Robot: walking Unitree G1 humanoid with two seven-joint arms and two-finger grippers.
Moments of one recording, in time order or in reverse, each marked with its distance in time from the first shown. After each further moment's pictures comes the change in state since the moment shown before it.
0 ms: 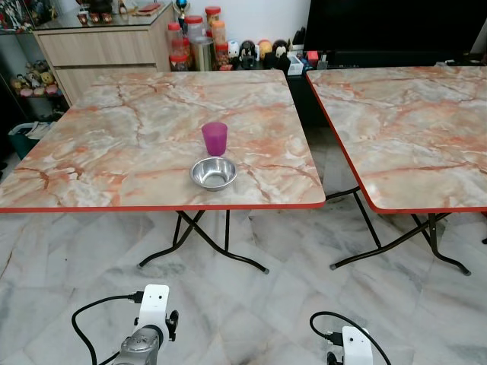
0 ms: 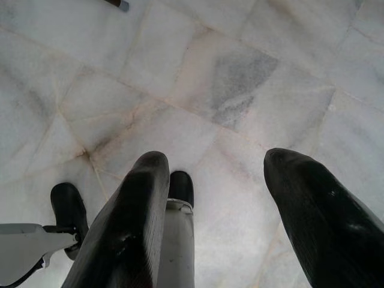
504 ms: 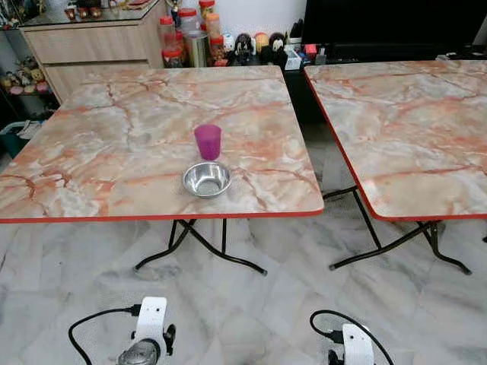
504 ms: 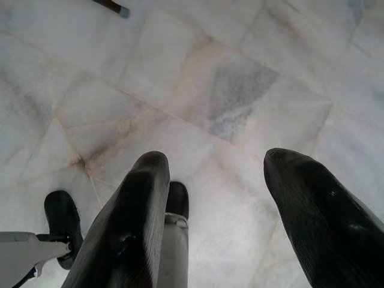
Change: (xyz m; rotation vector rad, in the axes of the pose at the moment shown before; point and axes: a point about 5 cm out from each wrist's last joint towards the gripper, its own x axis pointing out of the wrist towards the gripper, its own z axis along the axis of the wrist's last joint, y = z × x) left arm -0.007 0.003 -0.024 -0.010 0.064 0.016; right arm 0.001 -0.001 0.005 -0.043 -0.012 0.008
